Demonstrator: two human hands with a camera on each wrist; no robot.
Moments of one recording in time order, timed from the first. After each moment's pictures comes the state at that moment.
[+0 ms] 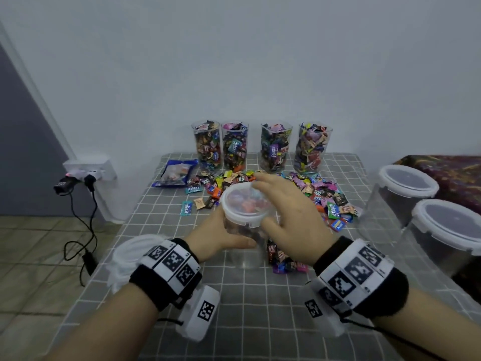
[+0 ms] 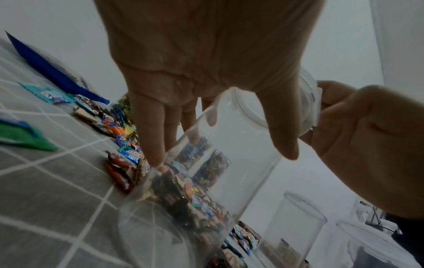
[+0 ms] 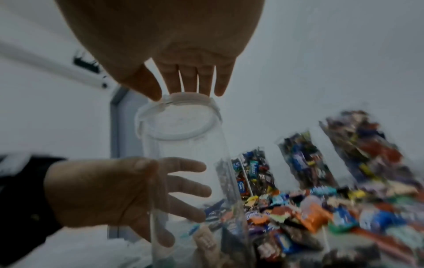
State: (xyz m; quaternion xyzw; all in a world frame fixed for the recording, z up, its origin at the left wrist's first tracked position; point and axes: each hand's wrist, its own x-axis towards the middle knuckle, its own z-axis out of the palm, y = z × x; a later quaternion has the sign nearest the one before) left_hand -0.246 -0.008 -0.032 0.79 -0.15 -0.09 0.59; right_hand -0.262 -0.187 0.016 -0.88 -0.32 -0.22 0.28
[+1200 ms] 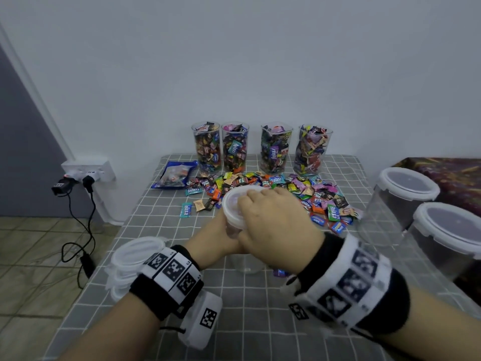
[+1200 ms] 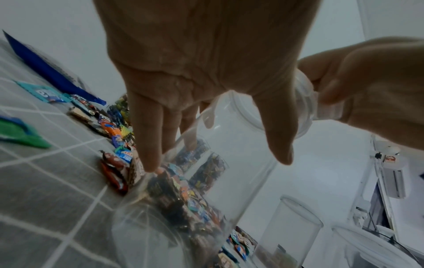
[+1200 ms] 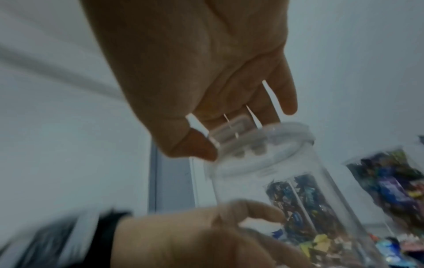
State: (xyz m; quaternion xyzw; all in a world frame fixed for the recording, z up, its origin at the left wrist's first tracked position) left_hand -0.245 -0.013 -0.034 0.83 -0.18 -0.05 0.53; right_hand -0.281 -0.146 0.051 -0.94 -0.30 -0.15 -0.01
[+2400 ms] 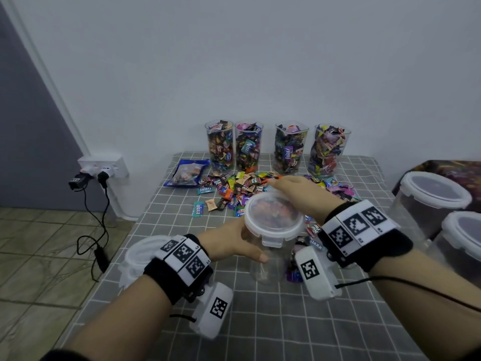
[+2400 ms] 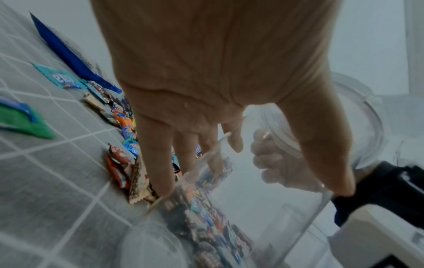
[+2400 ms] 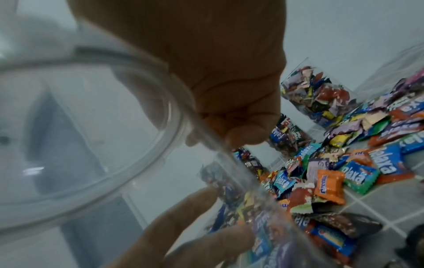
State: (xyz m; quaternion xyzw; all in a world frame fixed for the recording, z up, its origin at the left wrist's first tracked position) left_hand -0.239 -0.007 -0.021 0.77 -0.18 -0.25 0.56; right_hand -0.200 -0.176 0.039 -0.88 -0.10 0.11 0.45
